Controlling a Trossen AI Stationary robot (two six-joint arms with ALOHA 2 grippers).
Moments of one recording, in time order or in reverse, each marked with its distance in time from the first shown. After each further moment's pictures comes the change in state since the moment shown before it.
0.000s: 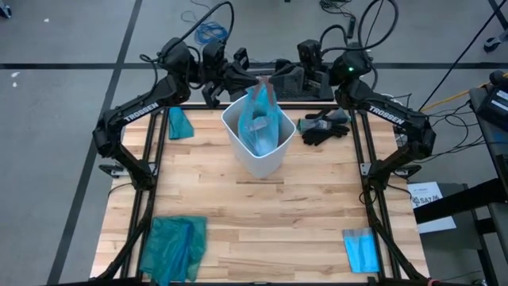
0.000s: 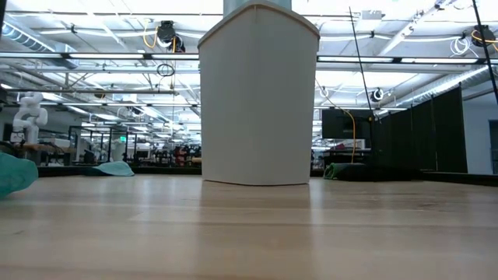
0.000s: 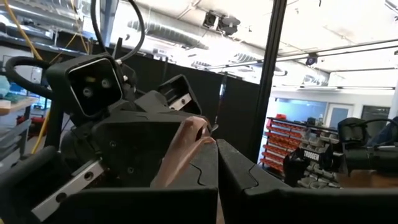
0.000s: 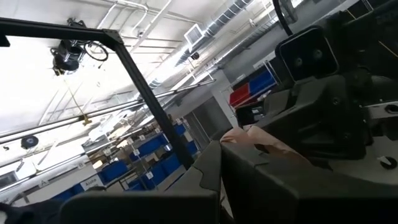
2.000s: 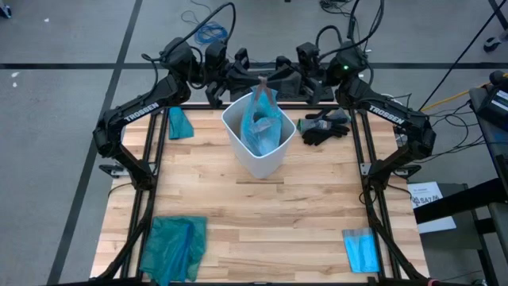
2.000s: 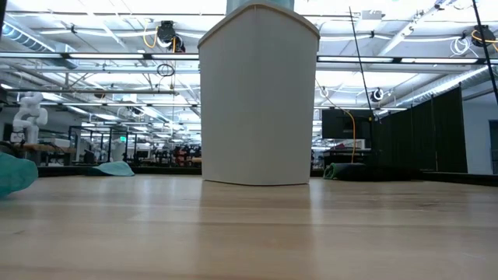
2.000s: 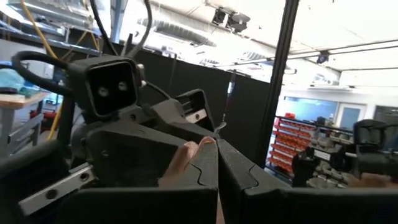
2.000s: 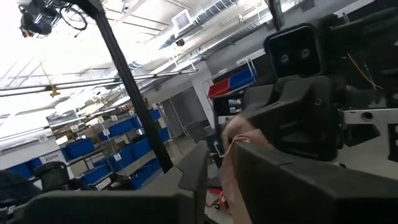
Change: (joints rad) left arm 0.000 0.001 0.000 -0.044 -0.032 0.031; right arm -0.006 0.000 0.000 -0.111 -0.002 -0.245
